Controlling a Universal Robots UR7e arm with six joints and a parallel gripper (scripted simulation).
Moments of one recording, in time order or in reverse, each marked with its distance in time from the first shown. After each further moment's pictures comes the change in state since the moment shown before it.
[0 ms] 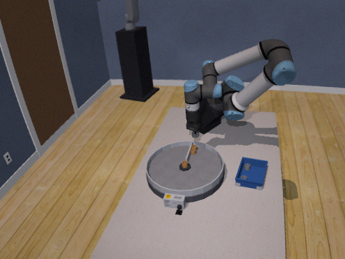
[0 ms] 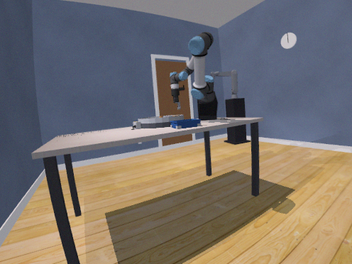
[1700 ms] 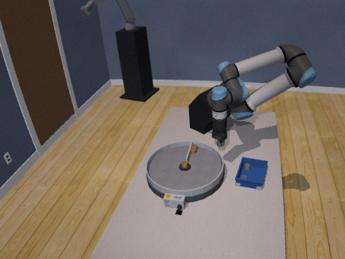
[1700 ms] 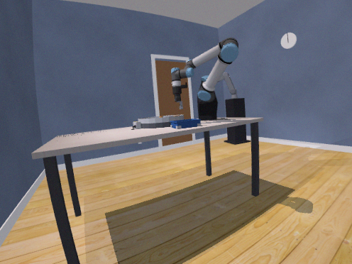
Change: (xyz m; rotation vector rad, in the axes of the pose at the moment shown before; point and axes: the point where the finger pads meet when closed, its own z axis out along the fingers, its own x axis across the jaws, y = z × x) arm 0.167 0.005 0.000 0.000 0.001 -0.001
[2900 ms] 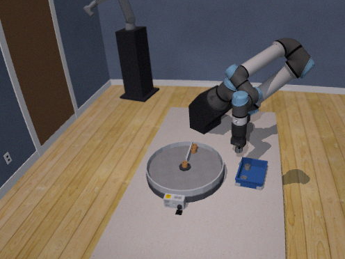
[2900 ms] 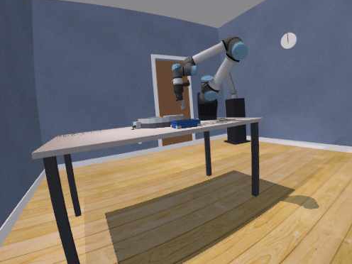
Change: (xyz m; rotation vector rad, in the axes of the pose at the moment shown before) arm 0.113 0.003 0.000 0.000 0.000 0.000
